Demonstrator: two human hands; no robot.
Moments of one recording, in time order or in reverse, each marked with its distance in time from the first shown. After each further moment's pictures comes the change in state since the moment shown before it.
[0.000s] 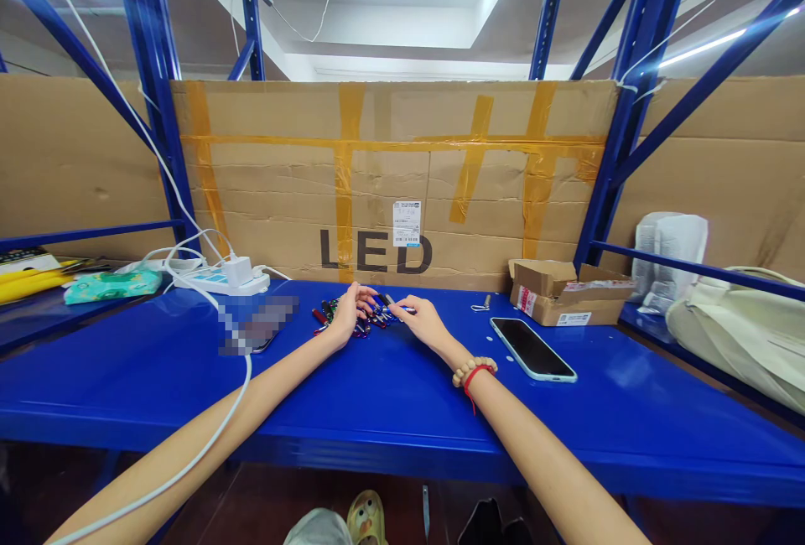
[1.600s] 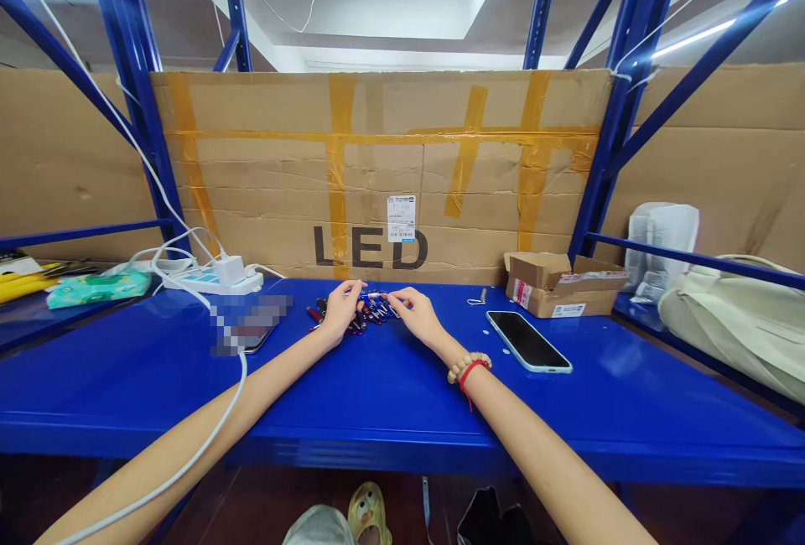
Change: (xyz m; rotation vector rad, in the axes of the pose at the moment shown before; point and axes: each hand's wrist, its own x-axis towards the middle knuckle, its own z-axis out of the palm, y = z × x) left_hand -0.004 0.007 -0.002 0.072 0.027 0.035; right_hand 0.000 -0.004 0.003 0.050 0.100 0.024
